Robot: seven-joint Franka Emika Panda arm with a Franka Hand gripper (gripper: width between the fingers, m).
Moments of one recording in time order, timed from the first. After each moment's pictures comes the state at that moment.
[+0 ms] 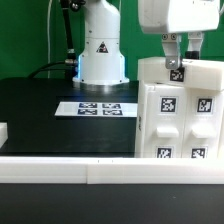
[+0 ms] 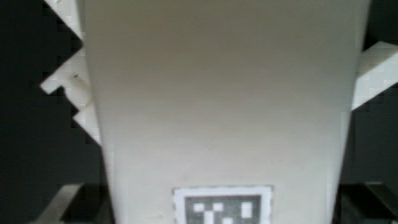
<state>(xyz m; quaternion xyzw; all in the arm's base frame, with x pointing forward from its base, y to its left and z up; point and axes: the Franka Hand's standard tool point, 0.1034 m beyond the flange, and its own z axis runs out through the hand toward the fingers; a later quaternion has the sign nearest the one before) 0.616 0.079 0.157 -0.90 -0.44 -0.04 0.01</state>
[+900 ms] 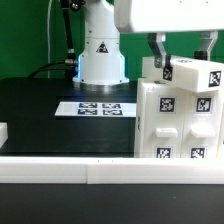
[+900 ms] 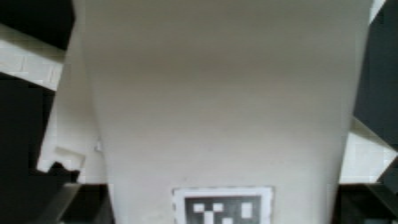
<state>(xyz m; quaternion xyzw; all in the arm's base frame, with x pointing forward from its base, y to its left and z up) 0.614 0.077 0.157 -0.98 -0.17 -0.05 0.02</state>
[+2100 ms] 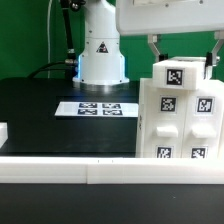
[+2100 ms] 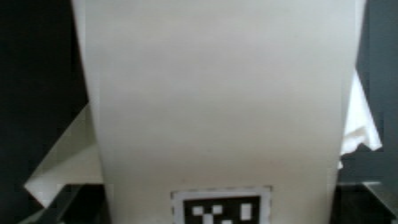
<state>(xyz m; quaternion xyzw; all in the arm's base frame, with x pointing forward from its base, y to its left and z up) 0.612 0.084 0.156 -0.95 0.29 -0.04 0.05</state>
